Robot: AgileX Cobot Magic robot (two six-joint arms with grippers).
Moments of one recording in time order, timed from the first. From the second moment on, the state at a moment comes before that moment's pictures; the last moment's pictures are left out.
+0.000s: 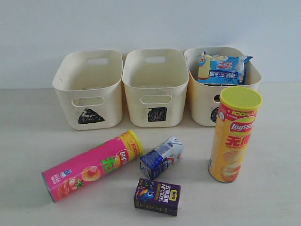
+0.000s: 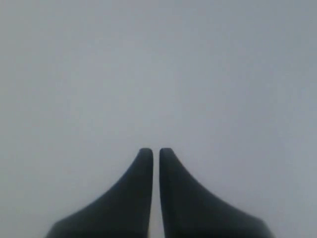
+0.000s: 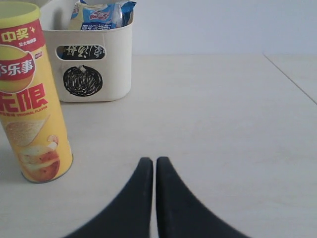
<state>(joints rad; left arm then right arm) -0.06 0.15 -0.15 -0.06 -0.42 -0.31 -0.03 0.01 0.00 -0.01 0.33 -0.01</state>
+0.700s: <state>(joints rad) -0.06 1.03 -0.74 0.18 0.19 -0.10 -0.03 0.01 0.00 -0.01 0.33 -0.01</state>
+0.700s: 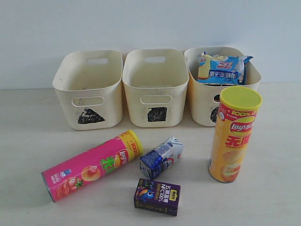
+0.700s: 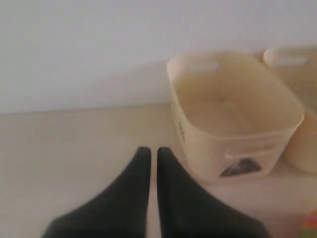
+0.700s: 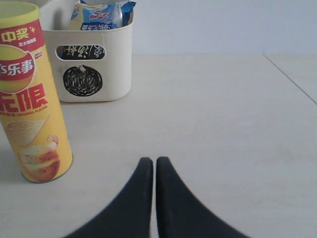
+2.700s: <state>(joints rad) -0.40 1.82 -1.25 -0.27 0.87 0.67 -0.03 0.01 0.00 -0.01 0.33 -0.01</state>
